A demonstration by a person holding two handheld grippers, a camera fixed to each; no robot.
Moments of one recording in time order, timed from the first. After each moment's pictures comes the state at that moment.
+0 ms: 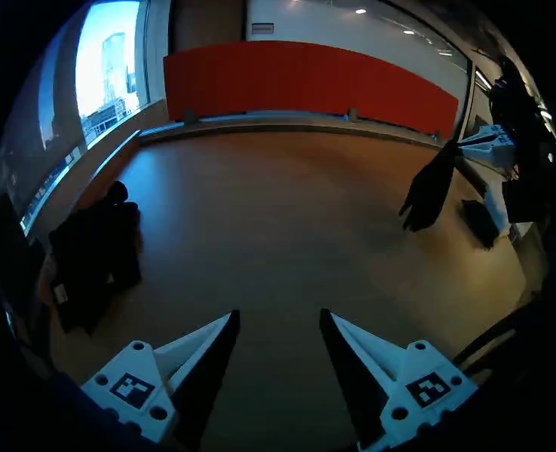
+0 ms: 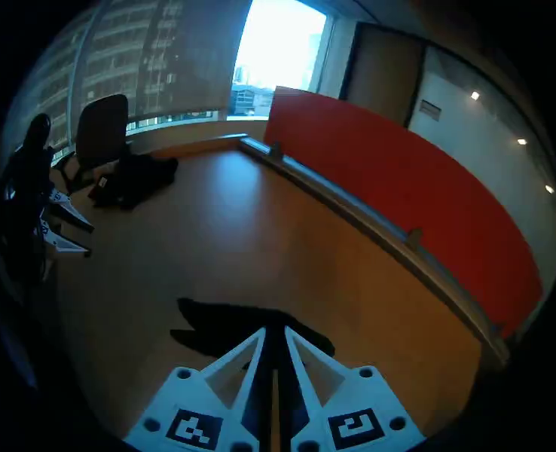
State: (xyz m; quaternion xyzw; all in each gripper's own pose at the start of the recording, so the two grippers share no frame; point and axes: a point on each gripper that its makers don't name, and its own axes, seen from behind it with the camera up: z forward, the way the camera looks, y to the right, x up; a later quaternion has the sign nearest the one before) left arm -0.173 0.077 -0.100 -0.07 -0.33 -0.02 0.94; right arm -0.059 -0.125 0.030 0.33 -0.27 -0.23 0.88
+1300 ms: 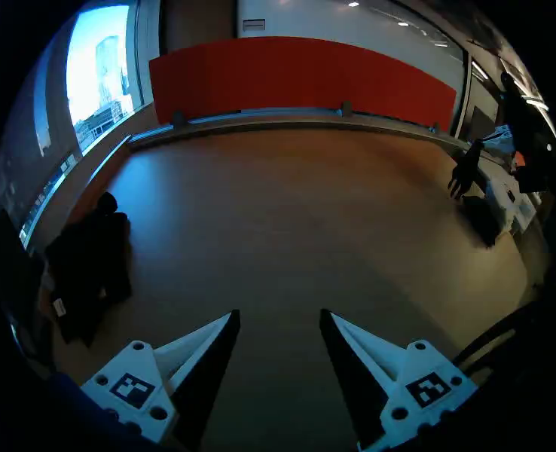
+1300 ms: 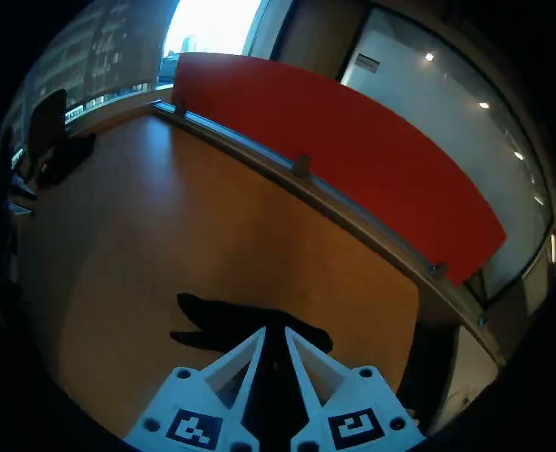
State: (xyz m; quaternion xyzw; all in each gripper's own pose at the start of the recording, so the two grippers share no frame) left arm -0.168 0.099 -0.078 -0.07 -0.34 0.00 0.94; right arm -0.044 0.146 0.089 0.19 -0.34 -0.25 0.89
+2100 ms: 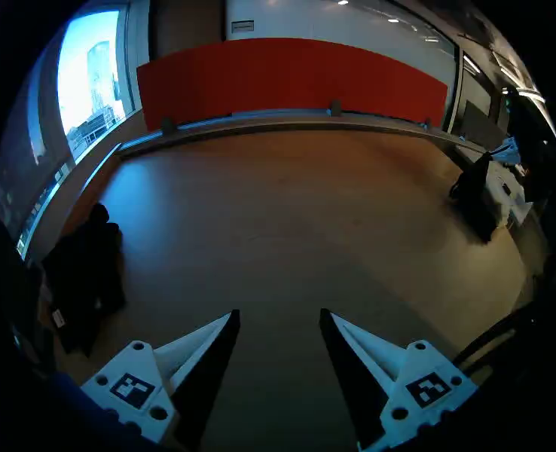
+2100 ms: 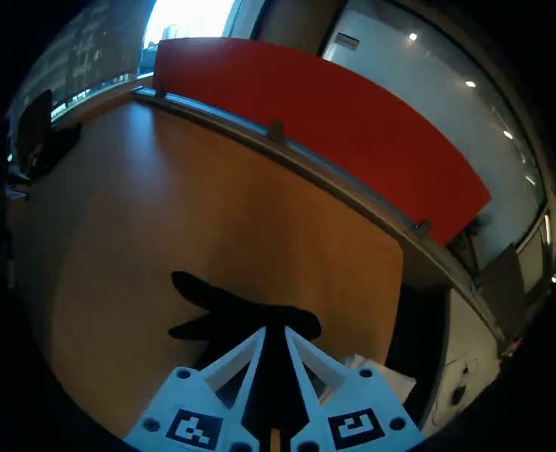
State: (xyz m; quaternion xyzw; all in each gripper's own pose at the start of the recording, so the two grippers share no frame) left arm -0.161 0.114 -0.072 -0.09 -0.33 0.01 0.94; right arm -0.062 0.219 0.035 0.14 -0.38 -0.24 0.88
